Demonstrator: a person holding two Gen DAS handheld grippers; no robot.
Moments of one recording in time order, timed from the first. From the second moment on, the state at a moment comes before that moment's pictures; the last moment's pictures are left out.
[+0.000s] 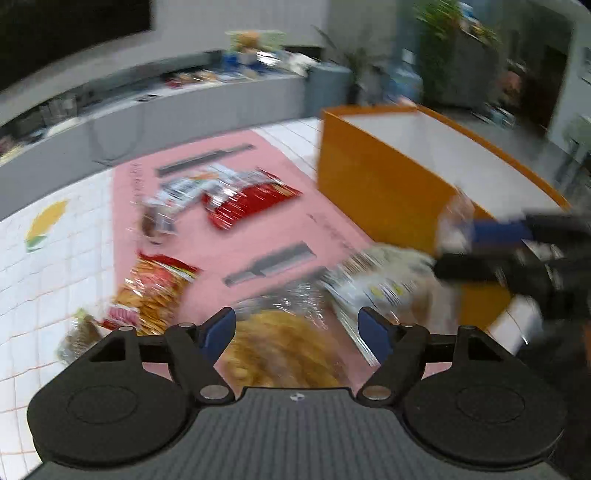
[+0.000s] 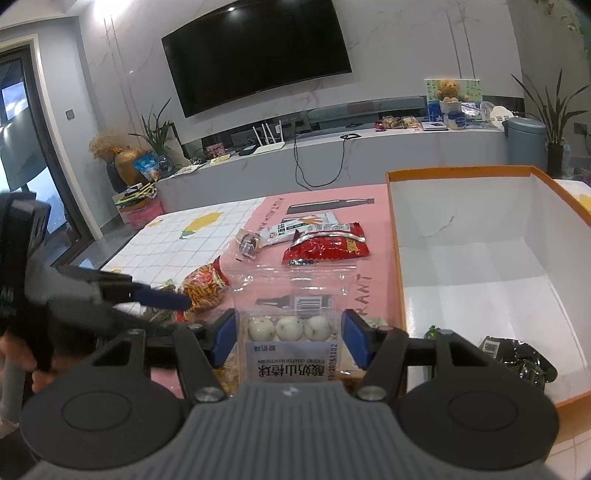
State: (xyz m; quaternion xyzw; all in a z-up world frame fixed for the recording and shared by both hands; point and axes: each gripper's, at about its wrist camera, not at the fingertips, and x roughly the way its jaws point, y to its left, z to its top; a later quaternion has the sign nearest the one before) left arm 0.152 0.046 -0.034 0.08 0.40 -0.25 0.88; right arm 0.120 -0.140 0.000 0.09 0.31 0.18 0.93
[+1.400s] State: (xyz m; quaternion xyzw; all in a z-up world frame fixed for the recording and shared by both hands) left arm 0.173 0.046 -0.060 -0.07 0.45 -0.06 0.89; right arm 0.109 -0.144 0.007 0.09 0.29 0.17 0.94
